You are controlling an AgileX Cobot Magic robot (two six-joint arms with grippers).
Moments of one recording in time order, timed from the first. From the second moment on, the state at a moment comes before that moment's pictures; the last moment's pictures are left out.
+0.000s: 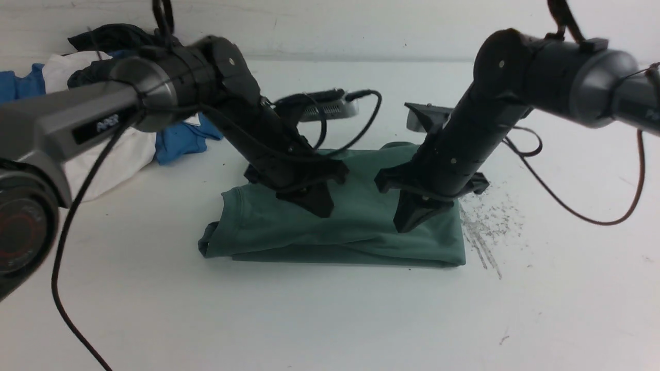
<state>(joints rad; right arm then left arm) 0.37 2.09 -1.70 0.43 1.20 -0.12 -0.33 2.14 -1.71 -0.60 1.02 0.33</state>
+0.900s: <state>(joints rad) 0.26 2.19 -2.09 0.37 1.18 -0.15 -0.26 2.12 -1.84 -0.47 0.99 0.25</state>
